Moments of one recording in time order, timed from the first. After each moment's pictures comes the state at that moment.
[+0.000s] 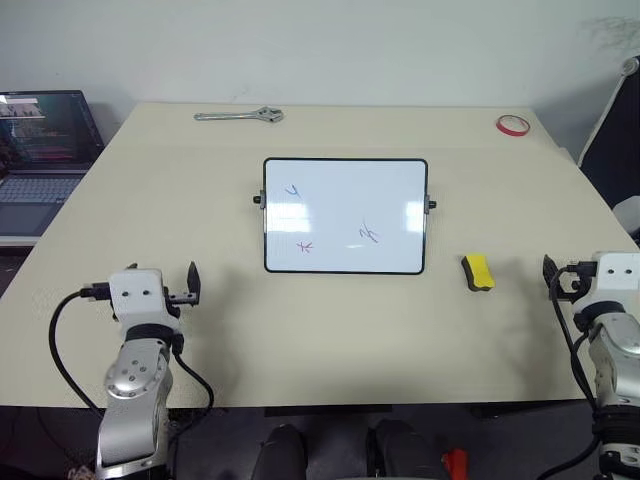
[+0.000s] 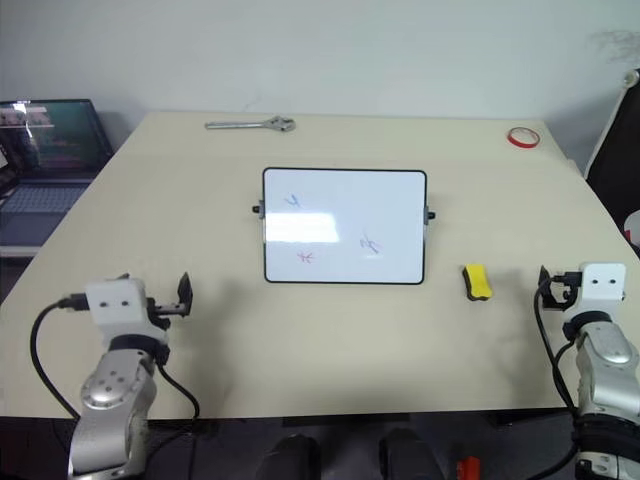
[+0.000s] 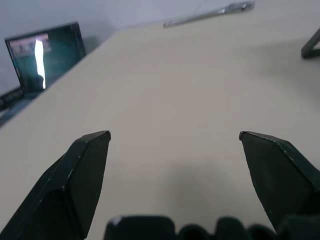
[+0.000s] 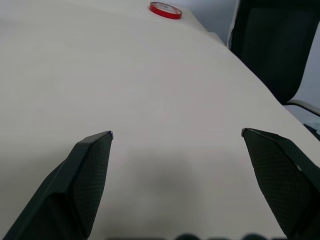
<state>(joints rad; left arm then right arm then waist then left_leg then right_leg) 0.11 0.23 0.32 -0.31 -0.09 0.32 -0.03 -0.14 -0.54 -0.40 0.23 0.22 0.10 0.25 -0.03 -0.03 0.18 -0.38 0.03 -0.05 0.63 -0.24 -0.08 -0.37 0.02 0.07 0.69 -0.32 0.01</state>
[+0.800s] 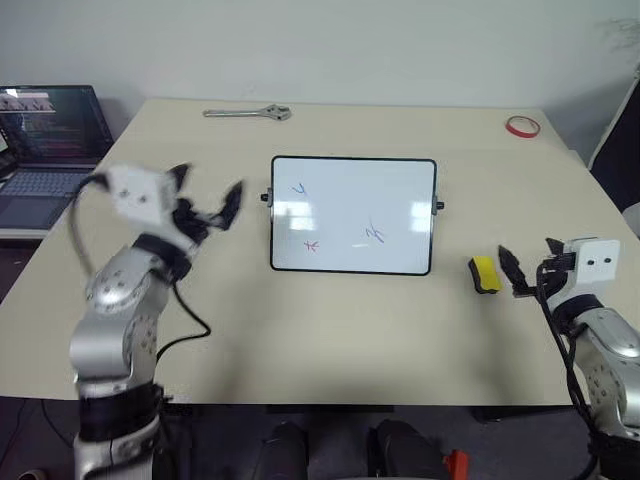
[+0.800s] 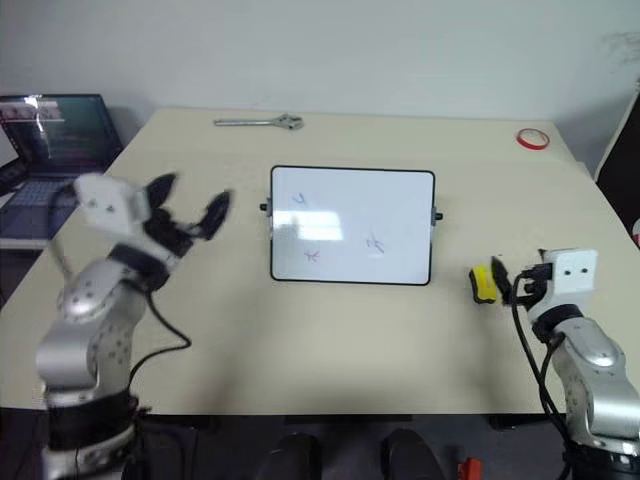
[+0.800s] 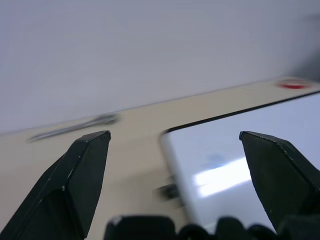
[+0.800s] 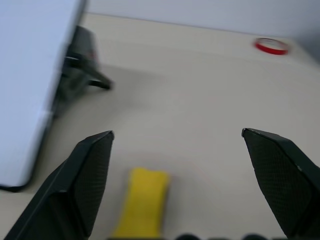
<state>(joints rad) -0.42 0.51 0.21 -0.34 -0.43 0.50 -0.49 -0.02 -0.49 -0.32 -0.45 0.40 0.56 0.26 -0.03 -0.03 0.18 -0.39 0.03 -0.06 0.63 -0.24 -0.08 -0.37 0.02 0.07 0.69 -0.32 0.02</state>
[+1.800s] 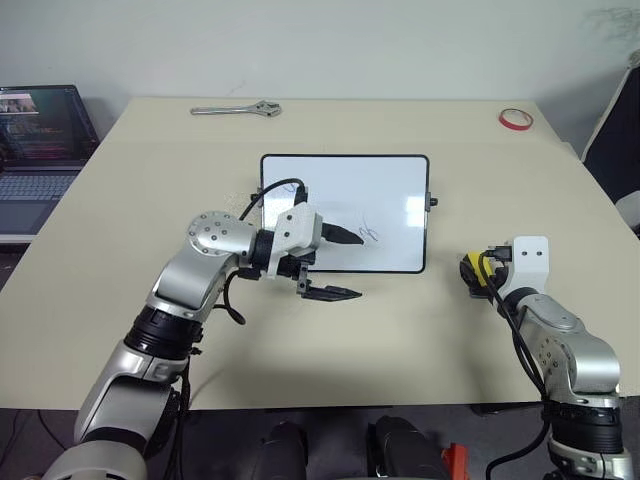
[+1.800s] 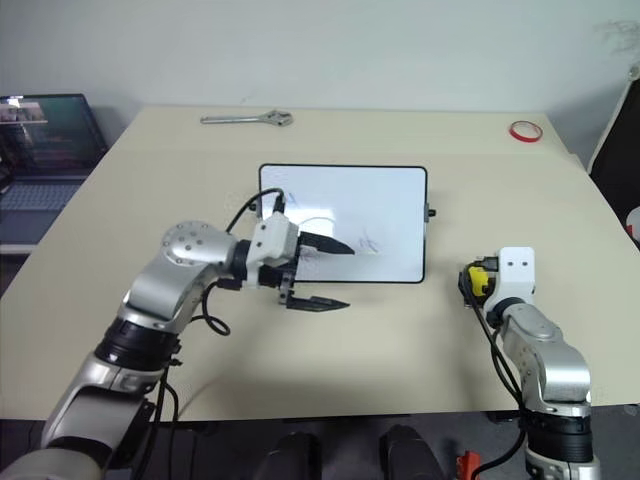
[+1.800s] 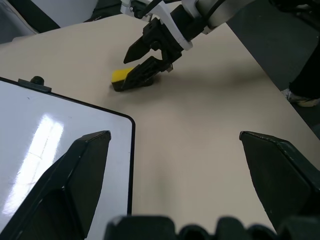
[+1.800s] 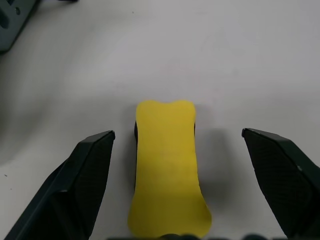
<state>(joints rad) -0.67 0.59 -0.25 0.01 -0.30 0.20 -1.30 -0.21 -0.35 -0.20 -0.27 0.30 0.84 0.07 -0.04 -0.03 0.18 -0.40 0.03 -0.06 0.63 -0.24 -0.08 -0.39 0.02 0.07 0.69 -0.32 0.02</state>
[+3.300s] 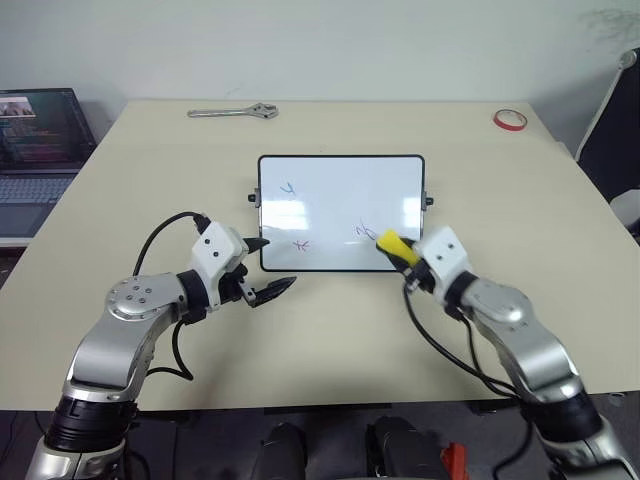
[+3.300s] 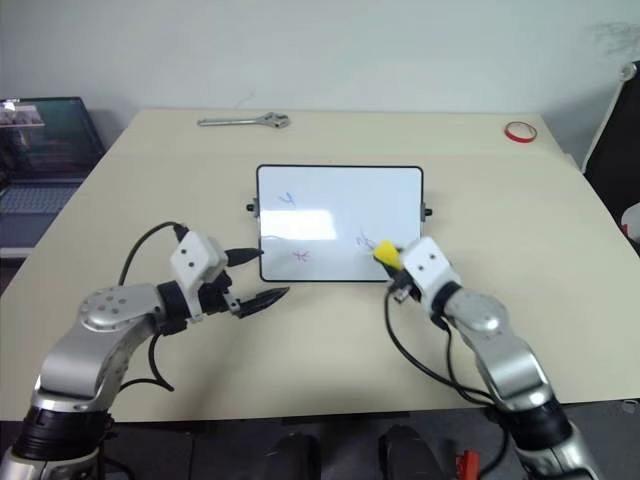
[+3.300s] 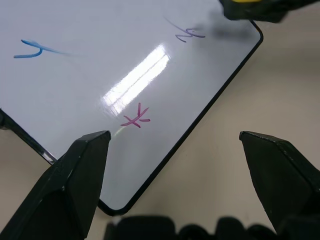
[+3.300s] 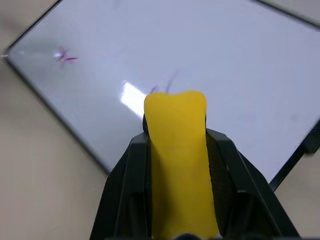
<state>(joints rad) -0.22 0.70 0.06 -0.31 -0.31 0.49 -0.82 -0.40 -0.40 0.25 -0.23 0.01 0.42 0.35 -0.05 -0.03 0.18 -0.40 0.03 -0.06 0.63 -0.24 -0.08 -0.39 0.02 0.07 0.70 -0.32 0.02</state>
